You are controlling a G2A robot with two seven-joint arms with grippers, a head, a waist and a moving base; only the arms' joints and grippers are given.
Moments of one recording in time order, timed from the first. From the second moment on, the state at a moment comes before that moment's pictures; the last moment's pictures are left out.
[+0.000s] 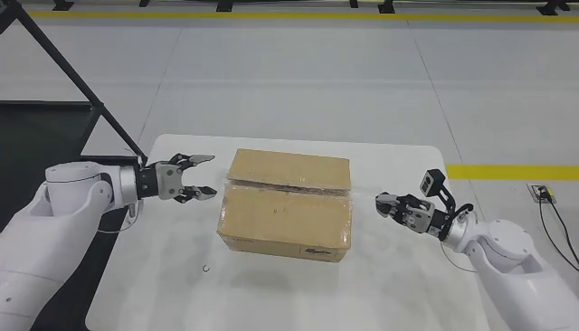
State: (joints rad) left arm 0.48 -0.79 -0.97 -1.17 -1.02 0.74 -0.92; right arm -0.87 -0.93 1.20 -1.29 0.71 0.04 0.90
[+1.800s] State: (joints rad) left arm 0.56 -0.80 -0.99 -1.24 -0.92 0.70 -0.92; right arm -0.92 -0.95 1.28 -1.40 0.64 -0.10 0.92
